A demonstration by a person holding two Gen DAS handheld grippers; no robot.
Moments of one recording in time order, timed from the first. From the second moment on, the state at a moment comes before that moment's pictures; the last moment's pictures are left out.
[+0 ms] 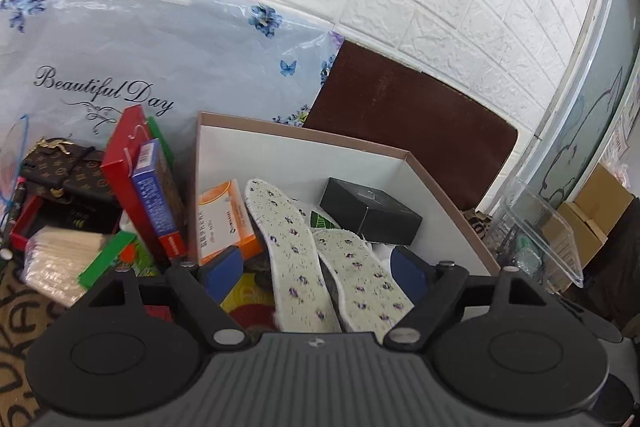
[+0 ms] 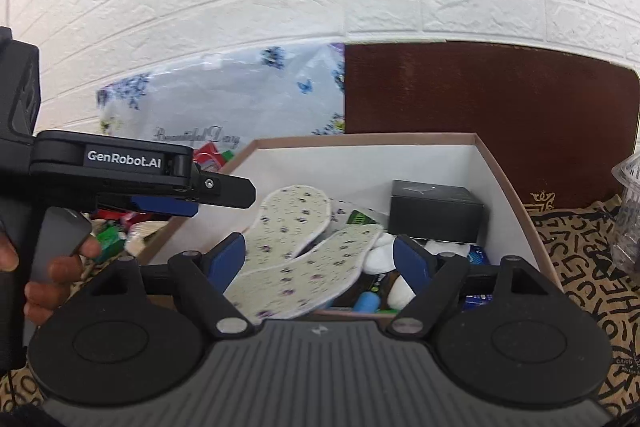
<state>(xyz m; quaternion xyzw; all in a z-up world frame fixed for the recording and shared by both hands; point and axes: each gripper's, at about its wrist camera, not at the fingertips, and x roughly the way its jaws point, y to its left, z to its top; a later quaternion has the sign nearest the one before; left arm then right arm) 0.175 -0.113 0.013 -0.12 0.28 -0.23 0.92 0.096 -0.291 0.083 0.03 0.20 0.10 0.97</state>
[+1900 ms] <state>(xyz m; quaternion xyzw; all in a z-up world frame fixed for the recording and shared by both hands) 0.026 0.081 -0.073 -0.20 0.34 -0.01 0.92 0.029 -0.119 0.039 -0.10 0.23 0.27 0.93</state>
